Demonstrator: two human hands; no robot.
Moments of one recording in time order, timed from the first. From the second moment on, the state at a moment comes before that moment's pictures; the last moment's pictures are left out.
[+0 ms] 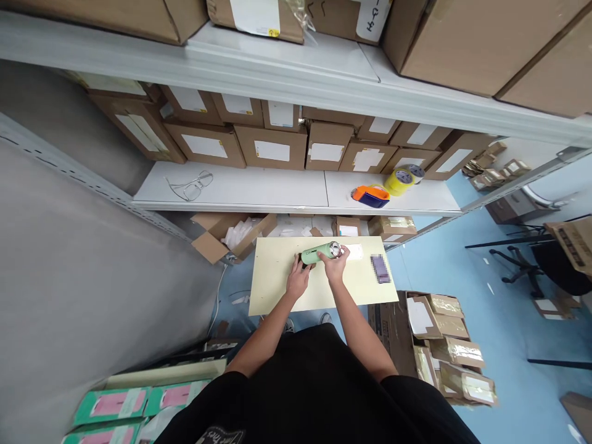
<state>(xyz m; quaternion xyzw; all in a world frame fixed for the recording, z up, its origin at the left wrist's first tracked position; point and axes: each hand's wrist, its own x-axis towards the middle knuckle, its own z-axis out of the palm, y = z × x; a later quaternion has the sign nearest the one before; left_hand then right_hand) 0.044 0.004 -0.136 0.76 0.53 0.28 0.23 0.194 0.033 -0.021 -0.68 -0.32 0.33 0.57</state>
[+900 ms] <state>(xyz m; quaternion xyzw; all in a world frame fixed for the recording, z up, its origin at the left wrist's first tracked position) 0.036 0.020 -0.121 0.68 0.56 0.23 0.42 0.196 0.004 -0.103 -0.70 -0.56 0.29 0.35</state>
